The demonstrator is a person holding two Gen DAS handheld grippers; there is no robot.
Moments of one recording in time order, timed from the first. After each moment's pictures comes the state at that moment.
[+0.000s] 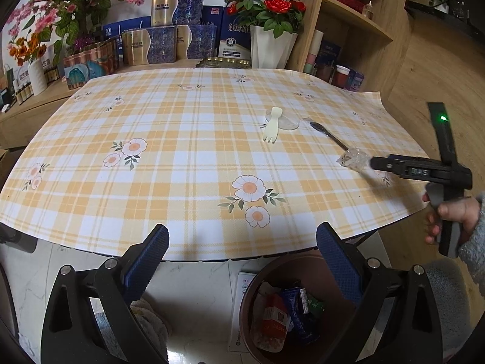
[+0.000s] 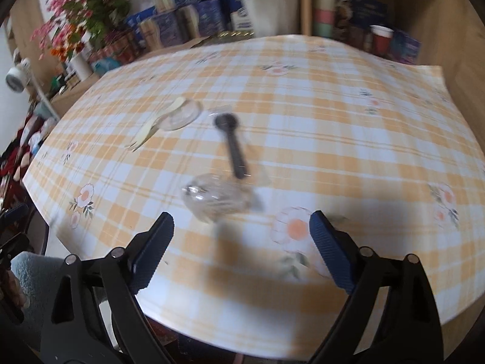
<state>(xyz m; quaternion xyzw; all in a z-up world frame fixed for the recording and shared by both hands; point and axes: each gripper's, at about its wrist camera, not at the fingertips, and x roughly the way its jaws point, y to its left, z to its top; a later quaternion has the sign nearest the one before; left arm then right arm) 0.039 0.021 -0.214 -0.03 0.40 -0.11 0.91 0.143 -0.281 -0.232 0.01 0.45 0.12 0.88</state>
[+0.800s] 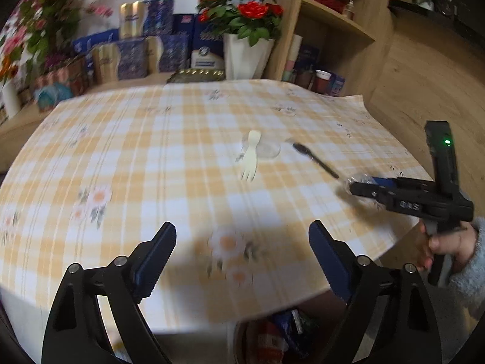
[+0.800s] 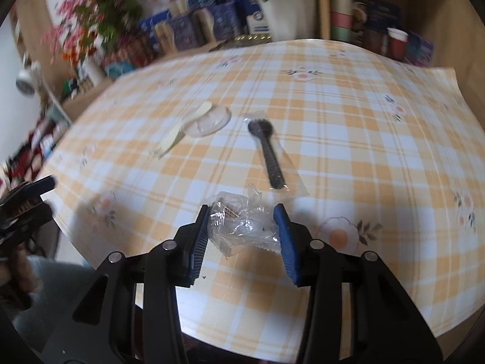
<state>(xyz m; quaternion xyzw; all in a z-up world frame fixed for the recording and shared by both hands) 0.107 -0.005 -0.198 0.00 0.37 -0.18 0.91 0.137 -0.265 -0.226 0.04 0.43 0.15 0.89</state>
